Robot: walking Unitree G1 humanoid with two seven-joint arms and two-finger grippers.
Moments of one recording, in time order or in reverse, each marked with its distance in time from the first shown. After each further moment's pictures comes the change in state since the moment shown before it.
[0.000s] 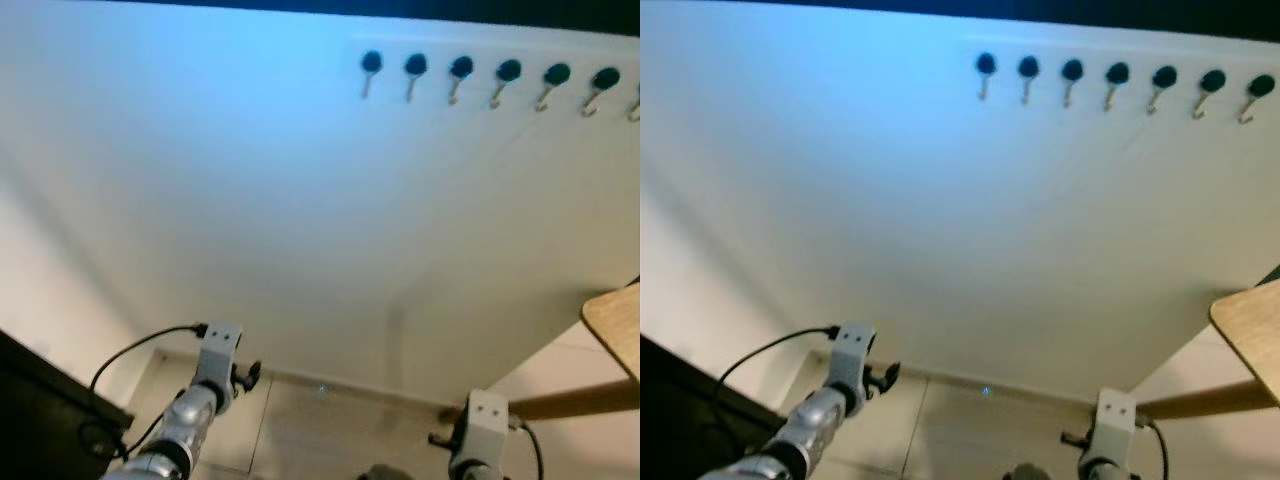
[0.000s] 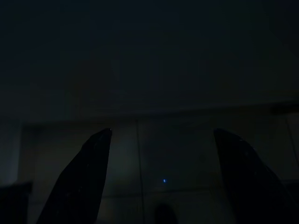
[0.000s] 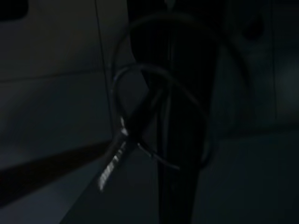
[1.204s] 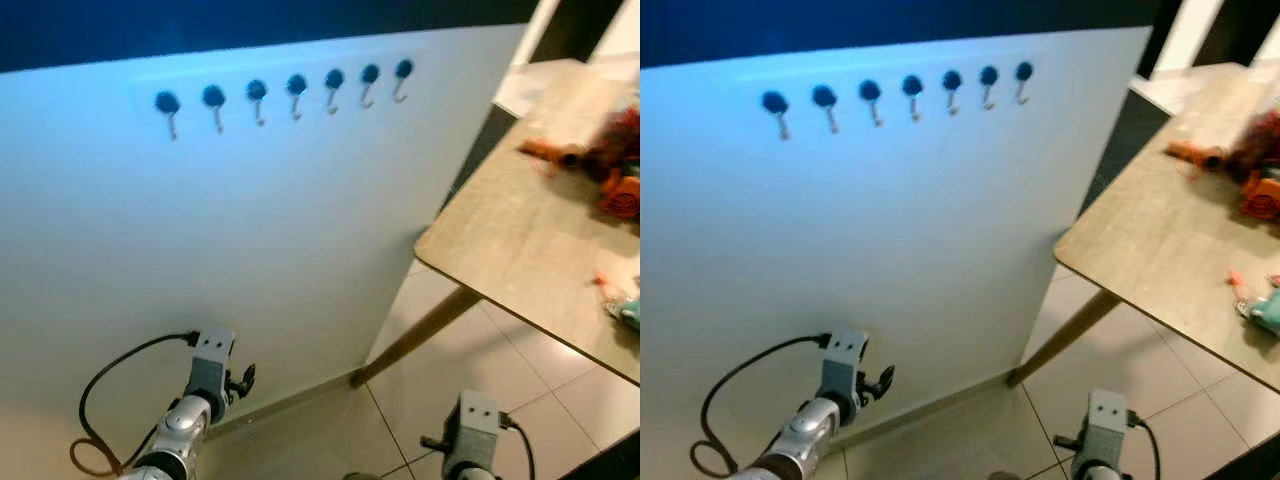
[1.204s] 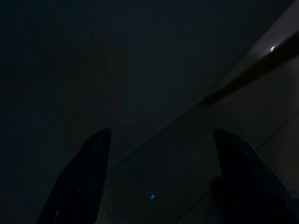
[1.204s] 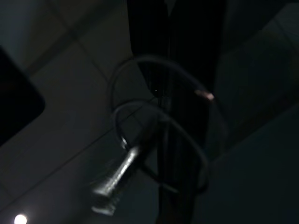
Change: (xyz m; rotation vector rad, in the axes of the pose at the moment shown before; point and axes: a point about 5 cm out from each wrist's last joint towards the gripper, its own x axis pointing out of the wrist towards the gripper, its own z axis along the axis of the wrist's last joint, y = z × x) left arm -0.007 0.000 -0.012 -0.045 -0.021 0.027; right arm -0.005 0.013 -0.012 -0.028 0.033 0.077
